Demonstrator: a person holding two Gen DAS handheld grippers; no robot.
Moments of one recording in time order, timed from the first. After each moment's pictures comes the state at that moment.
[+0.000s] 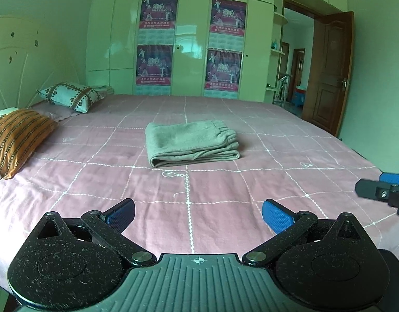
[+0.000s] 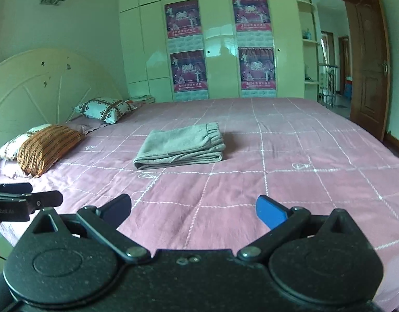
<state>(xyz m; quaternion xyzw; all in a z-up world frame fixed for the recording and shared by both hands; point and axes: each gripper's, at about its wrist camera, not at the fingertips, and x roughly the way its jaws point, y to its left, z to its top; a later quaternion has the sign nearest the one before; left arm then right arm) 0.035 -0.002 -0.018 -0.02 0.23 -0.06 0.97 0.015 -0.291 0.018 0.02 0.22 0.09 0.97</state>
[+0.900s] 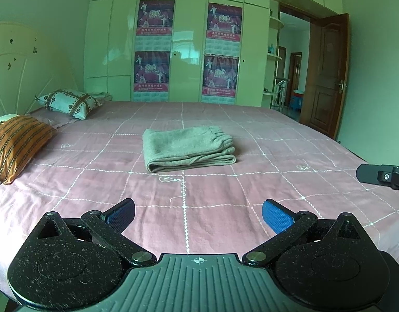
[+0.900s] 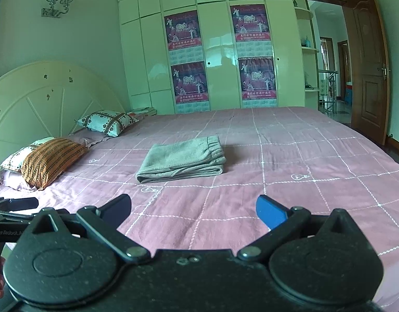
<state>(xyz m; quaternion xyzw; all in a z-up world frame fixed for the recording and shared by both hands) 0.025 -0.012 -0.017 -0.01 0.22 -0.06 0.97 0.008 -0.299 0.031 0.04 0.20 0.10 0.97</state>
